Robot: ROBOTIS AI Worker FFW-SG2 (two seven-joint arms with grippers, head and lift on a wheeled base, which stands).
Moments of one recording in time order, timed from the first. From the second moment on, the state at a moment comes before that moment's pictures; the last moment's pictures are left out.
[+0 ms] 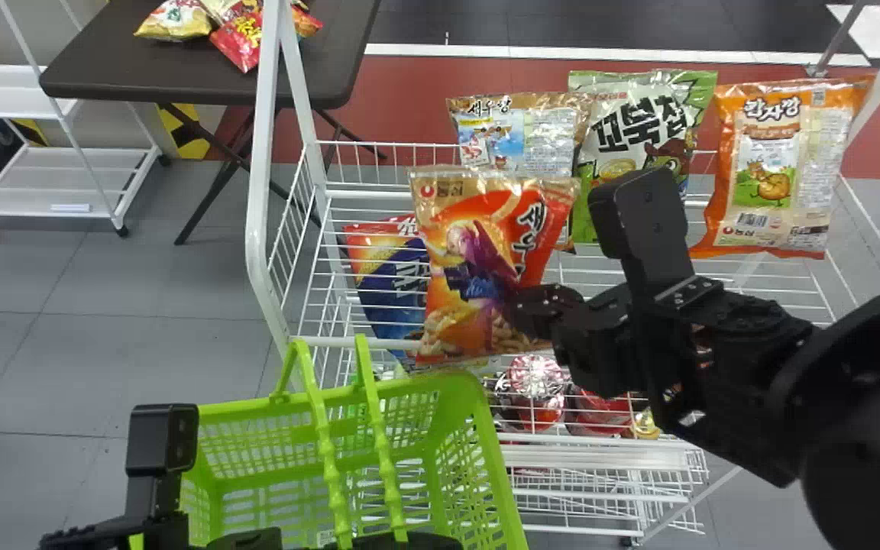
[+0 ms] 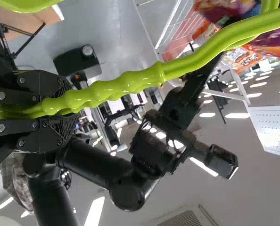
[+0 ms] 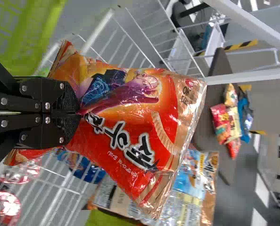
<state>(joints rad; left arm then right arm) 0.49 0.00 0.19 -2.24 0.14 1.34 -1.57 0.08 -0.27 0.30 -2.46 -0.28 1.40 0.07</state>
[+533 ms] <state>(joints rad) 0.44 0.00 0.21 -2.22 0.14 1.36 -1.57 0.11 -0.28 0.27 -2.61 -0.42 1.56 0.08</state>
